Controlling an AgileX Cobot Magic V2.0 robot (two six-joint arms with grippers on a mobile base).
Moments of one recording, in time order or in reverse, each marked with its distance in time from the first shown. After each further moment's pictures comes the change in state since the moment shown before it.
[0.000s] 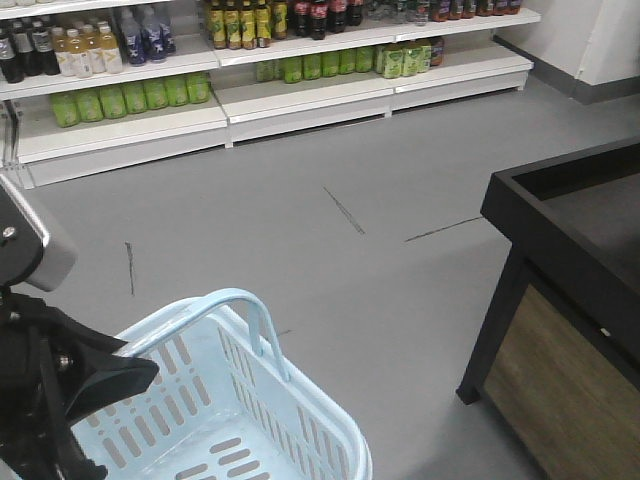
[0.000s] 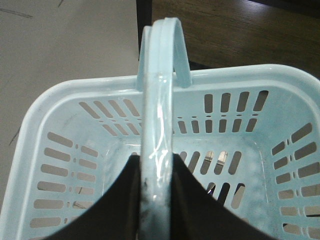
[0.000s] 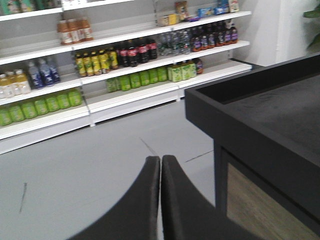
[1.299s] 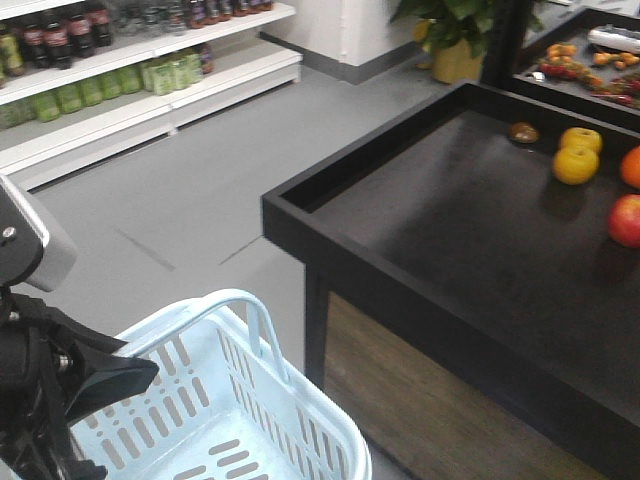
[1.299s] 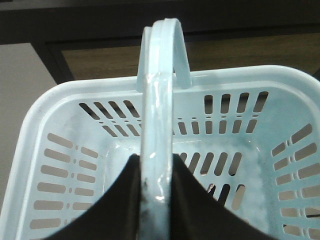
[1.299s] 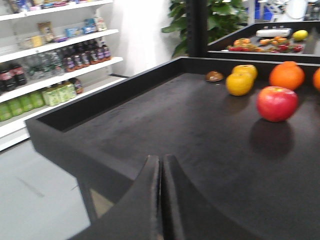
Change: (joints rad) left arm 0.000 0.000 0.001 0.000 -0.001 0.000; right arm 0.000 0.000 0.000 0.000 0.000 0.000
